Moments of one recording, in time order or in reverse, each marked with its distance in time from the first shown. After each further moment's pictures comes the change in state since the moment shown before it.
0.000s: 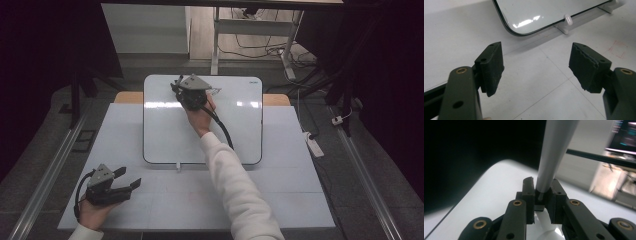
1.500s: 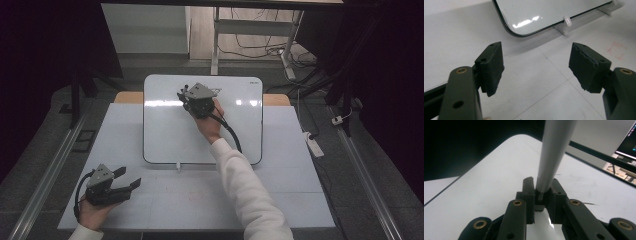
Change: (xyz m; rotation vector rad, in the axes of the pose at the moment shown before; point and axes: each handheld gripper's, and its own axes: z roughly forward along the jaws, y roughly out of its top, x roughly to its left) left arm -0.001 0.000 -0.002 -0.013 0.002 -0.004; right arm -0.006 -0.013 -0.029 0.053 0.023 -0.068
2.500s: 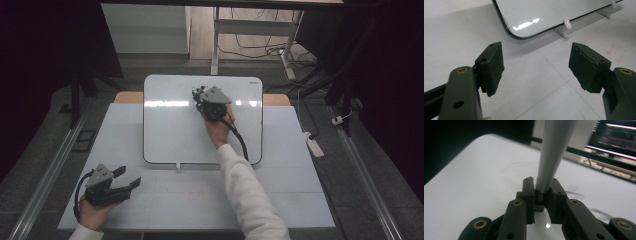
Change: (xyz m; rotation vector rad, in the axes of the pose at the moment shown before) left arm 0.000 0.001 0.000 -0.009 0.003 0.002; right arm -0.007 -0.017 -0.026 -0.025 -0.159 0.066
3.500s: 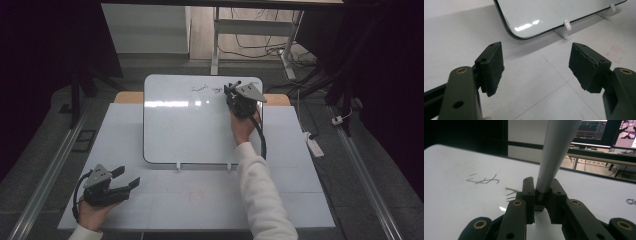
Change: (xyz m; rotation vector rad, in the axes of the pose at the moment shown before) left arm 0.002 -0.001 -0.003 -0.013 0.000 -0.018; right arm -0.075 -0.014 -0.043 -0.033 -0.166 0.169
